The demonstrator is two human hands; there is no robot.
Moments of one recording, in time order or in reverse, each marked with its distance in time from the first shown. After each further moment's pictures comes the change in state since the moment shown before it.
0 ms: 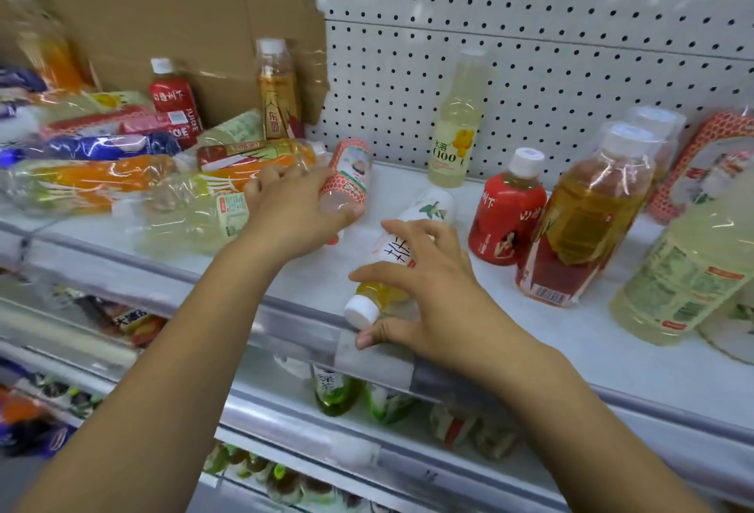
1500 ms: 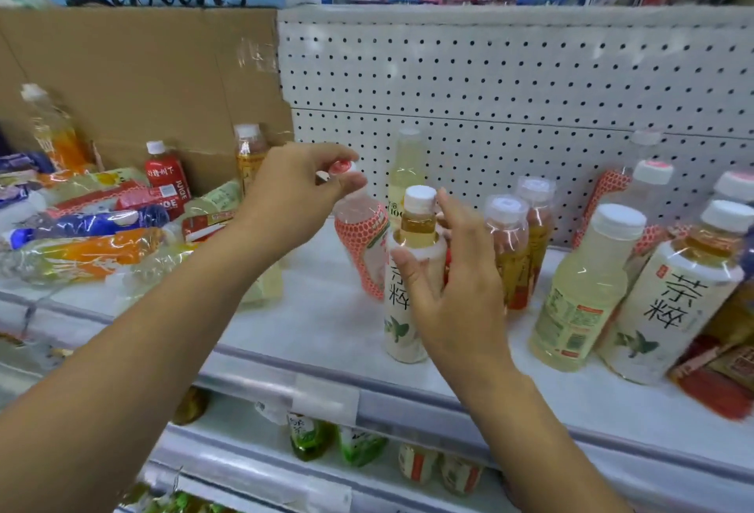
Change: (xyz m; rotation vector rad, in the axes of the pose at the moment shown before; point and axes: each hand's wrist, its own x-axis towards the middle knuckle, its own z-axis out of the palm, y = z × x) left_hand -0.013 0.092 -0.107 -0.566 0.227 0.316; right_hand -0.031 0.004 -0.070 0.164 0.888 0.056
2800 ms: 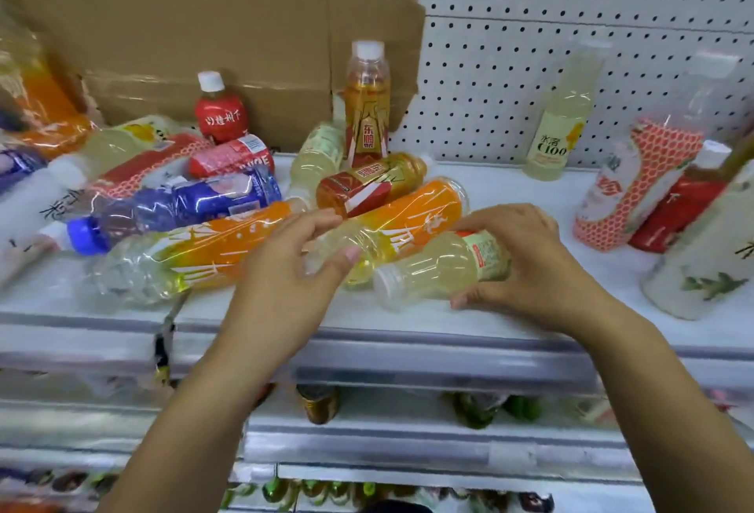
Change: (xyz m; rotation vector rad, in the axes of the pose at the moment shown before) left_hand -0.075 -0.277 -0.135 -0.232 -0.217 -0.241; right_hand -0.013 -0.054 0.215 -0.336 -0.621 0.138
